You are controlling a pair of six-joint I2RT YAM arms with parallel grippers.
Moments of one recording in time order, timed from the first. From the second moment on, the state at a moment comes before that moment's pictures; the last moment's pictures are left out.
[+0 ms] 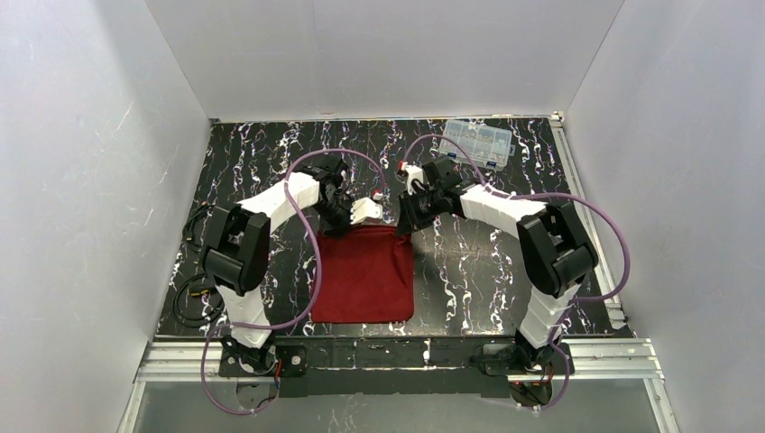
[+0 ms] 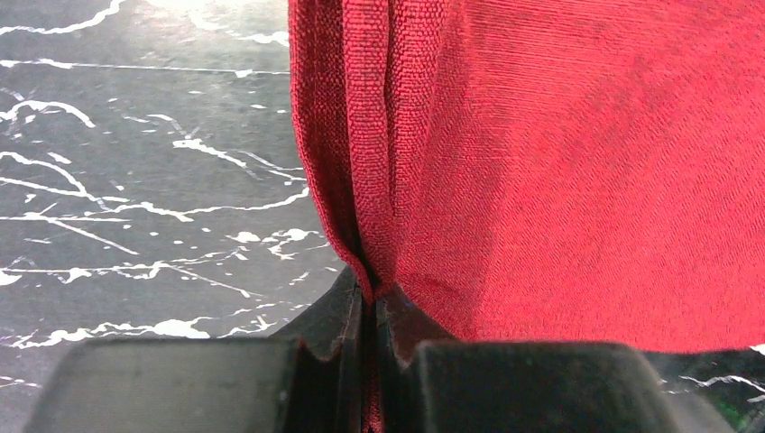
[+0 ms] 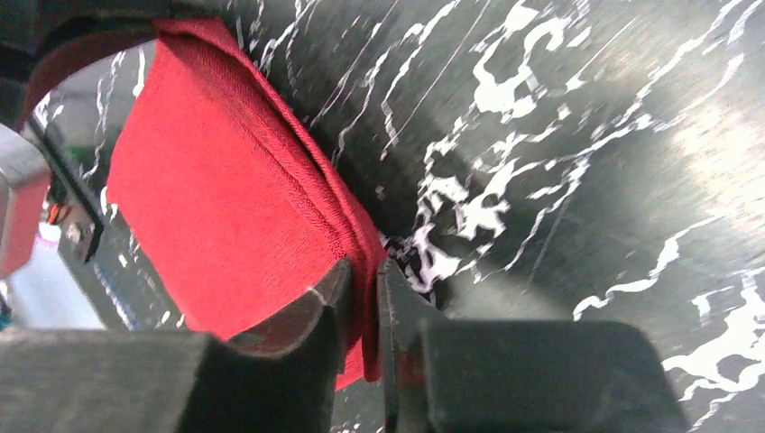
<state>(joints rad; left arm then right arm) -0.43 1.83 1.31 -0.92 0.35 1.10 0.57 1.79 1.16 -0.31 -0.59 0.15</state>
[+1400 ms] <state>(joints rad) -0.22 1.83 1.31 -0.82 0.36 0.87 0.57 1.71 1.01 -0.05 -0.33 0.39</state>
